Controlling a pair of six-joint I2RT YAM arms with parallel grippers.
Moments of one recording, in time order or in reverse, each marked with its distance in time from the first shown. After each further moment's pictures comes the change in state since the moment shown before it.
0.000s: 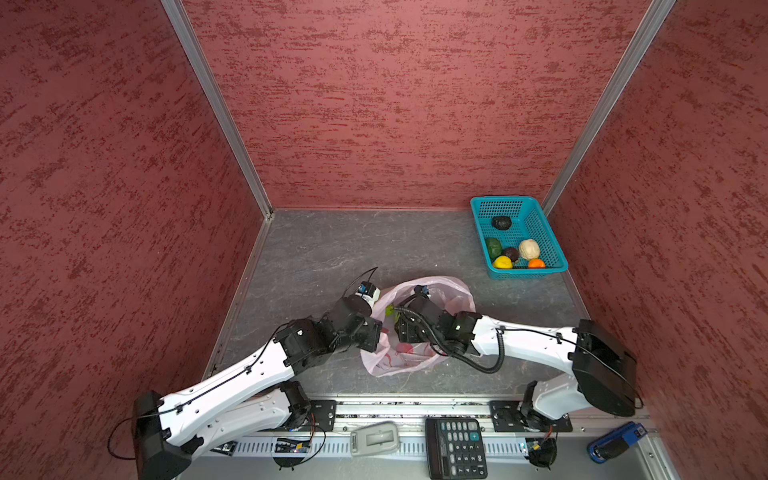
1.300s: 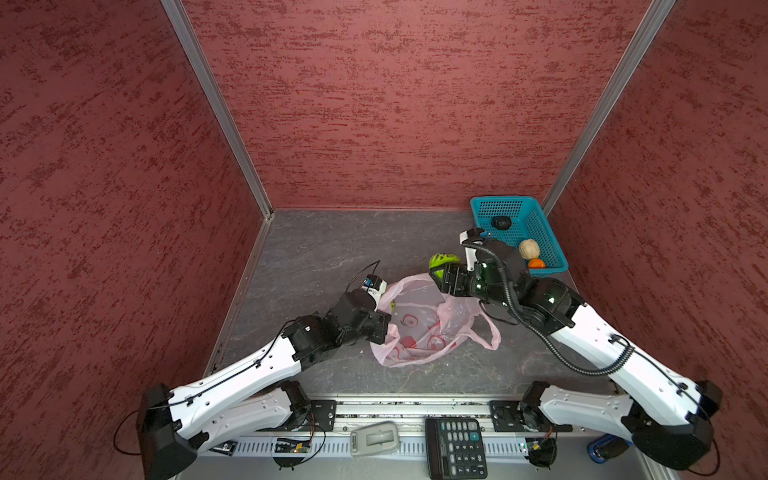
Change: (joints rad) left arm -0.001 0.059 0.000 0.154 0.021 0.001; right arm -0.296 -0.348 0.399 -0.418 -0.058 -0.204
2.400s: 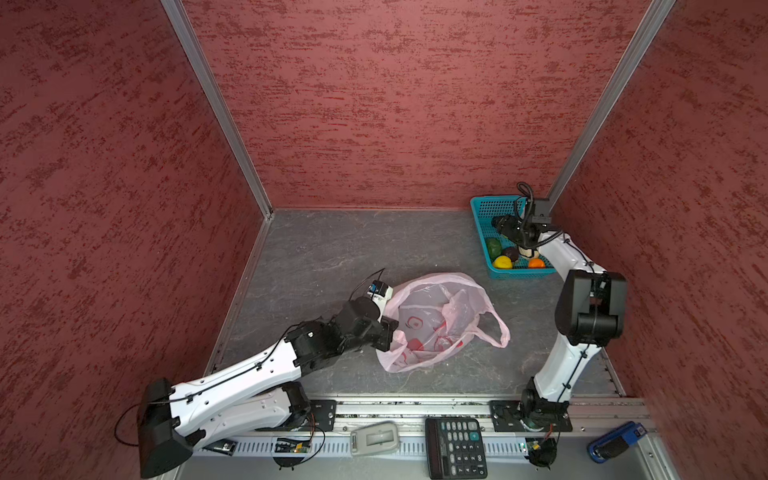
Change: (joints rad) left arm -0.077 -0.015 -0.033 0.054 0.003 -0.051; right arm -0.853 0.797 0.254 0.356 -0.171 -0.211
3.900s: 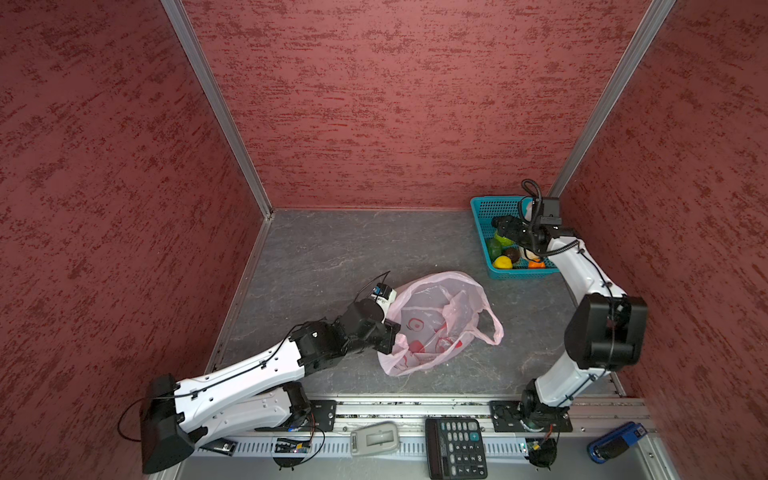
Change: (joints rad) left arm -0.018 0.033 0.002 0.003 0.004 0.008; right arm 0.051 -0.293 -0.106 -0.163 -0.028 -0.075
